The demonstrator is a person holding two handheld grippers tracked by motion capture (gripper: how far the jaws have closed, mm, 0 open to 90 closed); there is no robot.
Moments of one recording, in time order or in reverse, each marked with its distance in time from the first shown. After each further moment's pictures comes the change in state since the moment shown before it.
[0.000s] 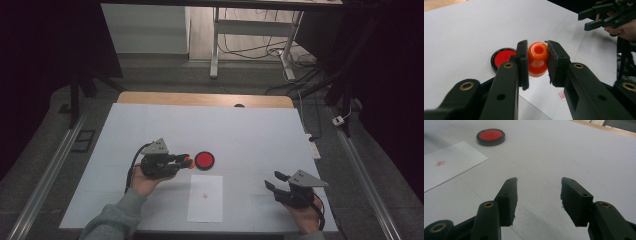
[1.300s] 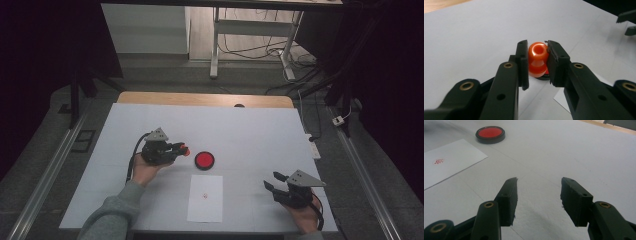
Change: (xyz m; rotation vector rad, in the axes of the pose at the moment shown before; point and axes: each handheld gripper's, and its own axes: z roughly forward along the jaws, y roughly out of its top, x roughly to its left) left arm 0.047 0.001 0.018 0.024 0.115 -0.068; right arm 0.001 -0.002 0.004 0.010 -0.003 -0.003
